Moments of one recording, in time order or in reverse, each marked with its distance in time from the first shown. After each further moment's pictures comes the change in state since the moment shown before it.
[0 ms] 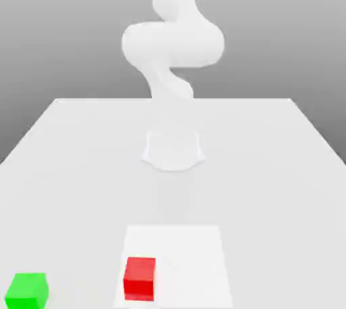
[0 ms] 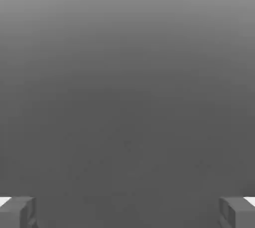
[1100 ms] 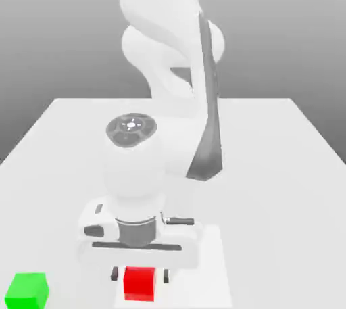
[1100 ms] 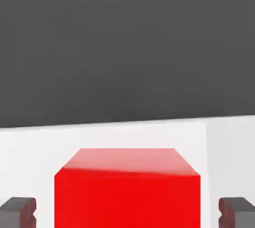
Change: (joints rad) arm -0.047 1.076 -0.050 -0.165 0.072 0.514 -0.127
